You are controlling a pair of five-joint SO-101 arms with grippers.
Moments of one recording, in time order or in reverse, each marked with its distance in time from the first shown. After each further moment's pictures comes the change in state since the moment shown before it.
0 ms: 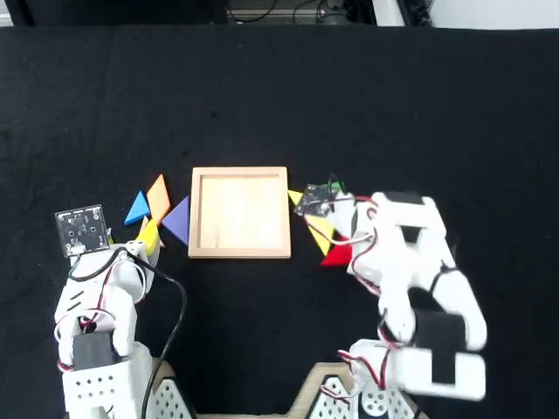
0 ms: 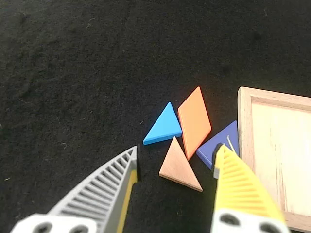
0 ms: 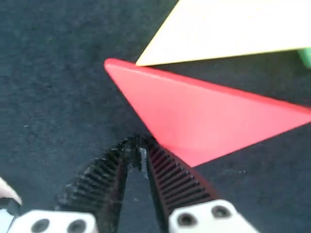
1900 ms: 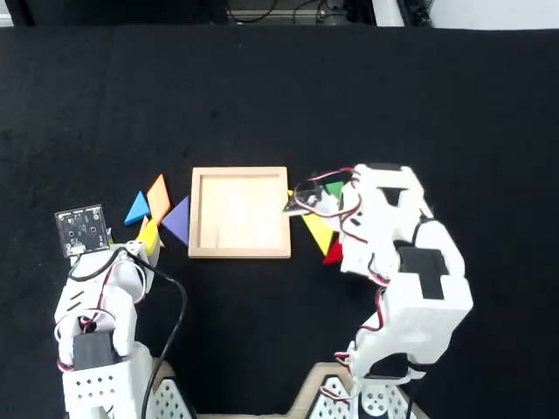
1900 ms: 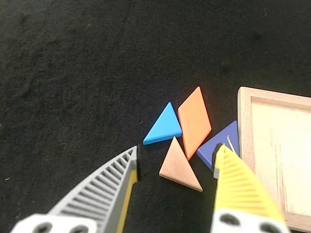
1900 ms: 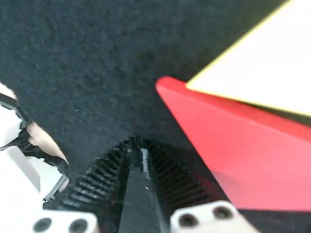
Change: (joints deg) left arm 0.0 0.0 0.1 0.0 0.0; right arm -2.5 21.1 -19.2 18.6 1.9
